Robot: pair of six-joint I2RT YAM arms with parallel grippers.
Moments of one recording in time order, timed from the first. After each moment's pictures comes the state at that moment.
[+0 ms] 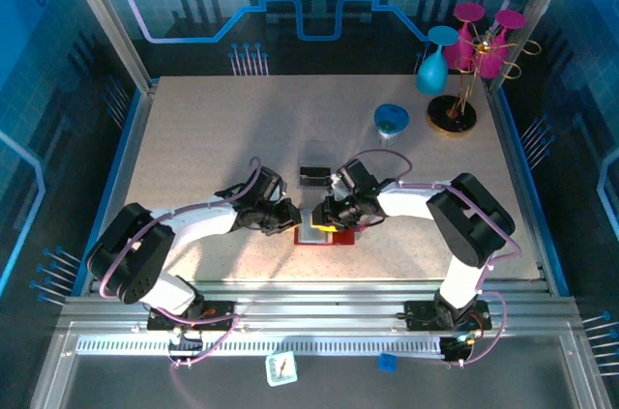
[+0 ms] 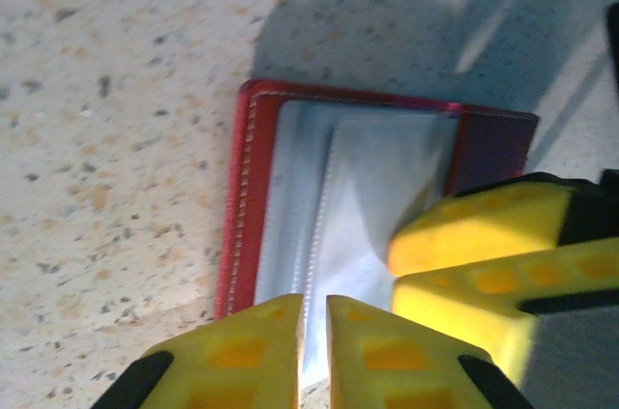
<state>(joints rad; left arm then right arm) -0.57 1.49 0.68 -0.18 0.39 -0.95 0.63 1.76 0.85 -0.13 -0.64 0.77</state>
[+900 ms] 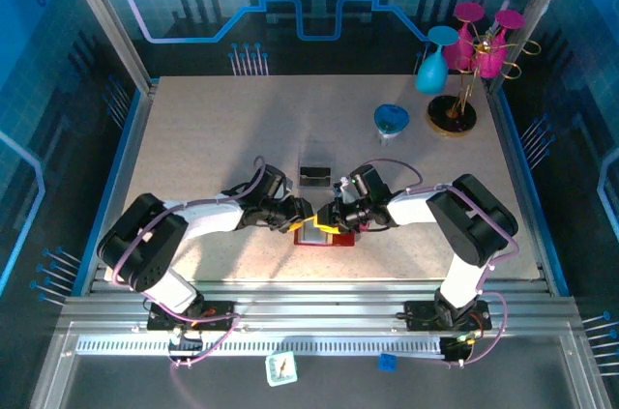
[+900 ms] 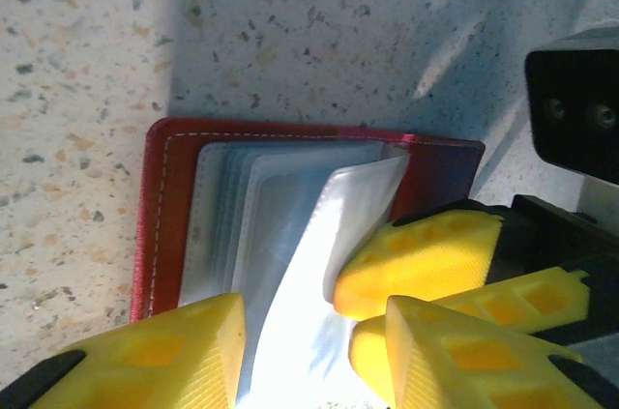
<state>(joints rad) -0.57 1.58 0.68 -0.03 0.46 -1.04 0.58 1.76 0.69 0.17 -0.76 0.89</state>
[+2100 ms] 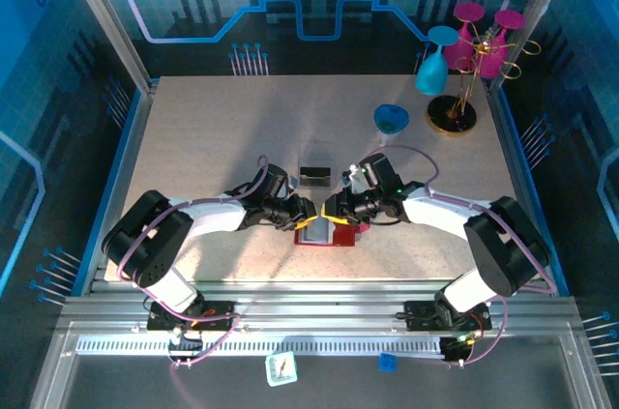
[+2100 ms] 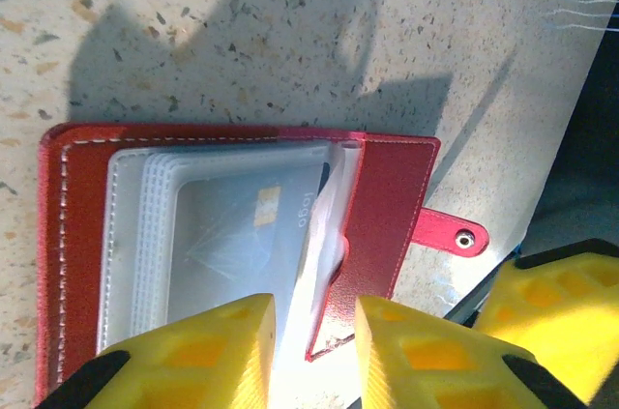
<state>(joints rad) -0.58 1.61 0.68 0.06 0.51 -1.08 0.55 1.51 0.75 -0.14 -0.68 0.79</state>
